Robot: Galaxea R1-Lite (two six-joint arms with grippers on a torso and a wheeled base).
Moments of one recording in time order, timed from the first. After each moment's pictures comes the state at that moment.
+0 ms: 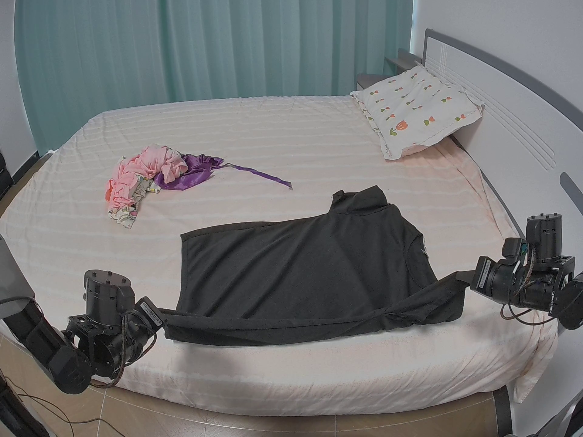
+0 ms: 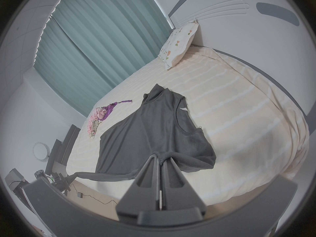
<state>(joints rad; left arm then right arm) -0.33 1.81 -0.28 -0.89 0.32 -0.94 0.18 1.64 -0.49 -0.60 0.11 0.53</state>
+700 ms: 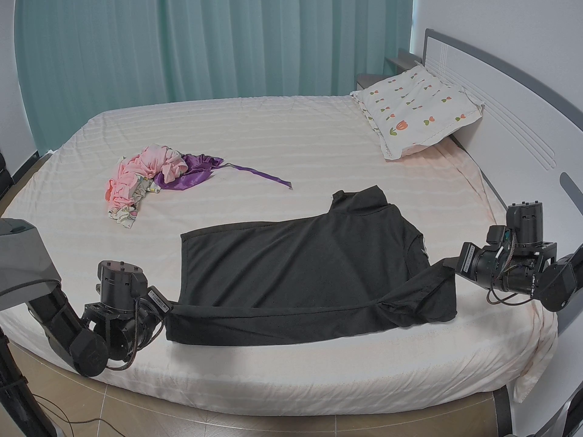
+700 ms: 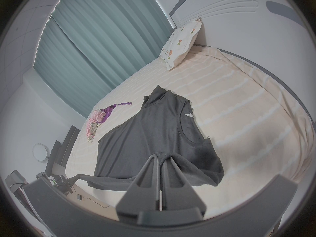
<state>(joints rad) -0.27 1.95 -0.38 -0.92 0.31 -0.95 0.18 1.78 -0.63 -0.61 0.12 0.53</state>
